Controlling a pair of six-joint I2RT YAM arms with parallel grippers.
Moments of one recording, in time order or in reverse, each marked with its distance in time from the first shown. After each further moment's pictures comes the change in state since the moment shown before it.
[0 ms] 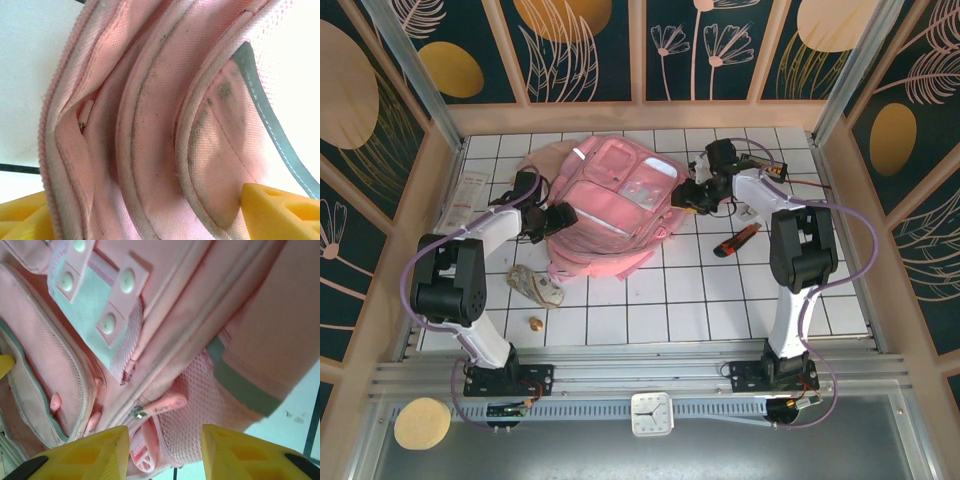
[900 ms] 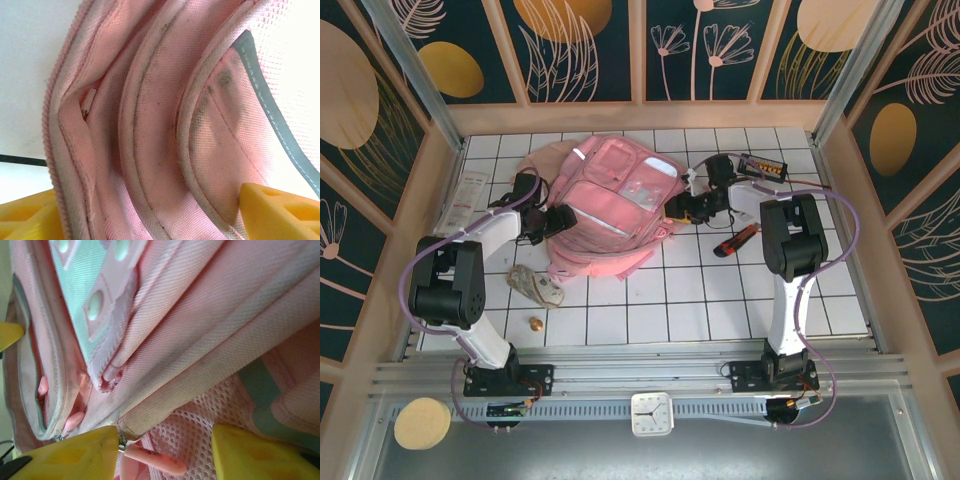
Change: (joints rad) left arm -0.001 -0.013 -0.018 -0.002 -0.001 0.010; right arm -0.026 0.122 -0.113 0.253 -0.259 -0.152
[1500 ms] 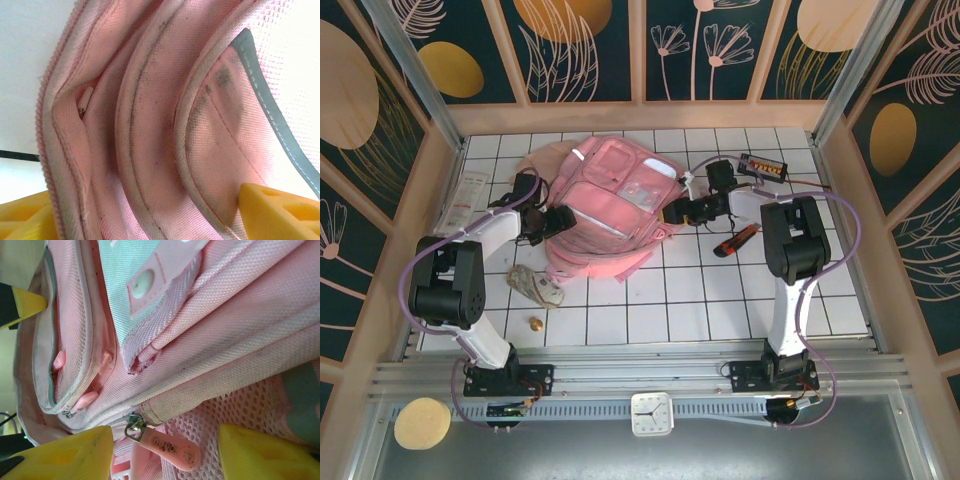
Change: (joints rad) left arm 0.000 0.000 0.001 -0.011 -0.008 0.001; right arm 0.013 -0.039 -0.072 0.074 -0.049 -0.115
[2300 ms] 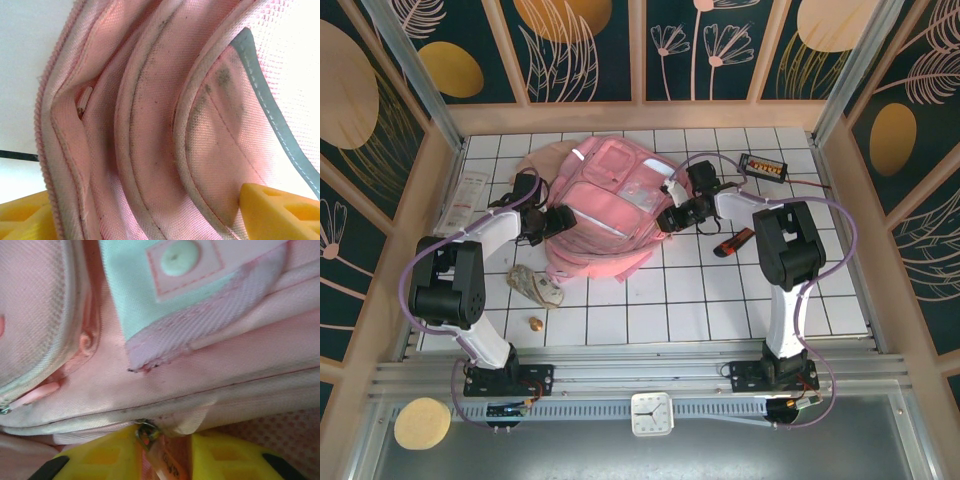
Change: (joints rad) left arm 0.000 0.000 0.000 0.000 0.001 0.001; right arm 0.108 -0.031 0.023 -0.075 0.294 -0.208
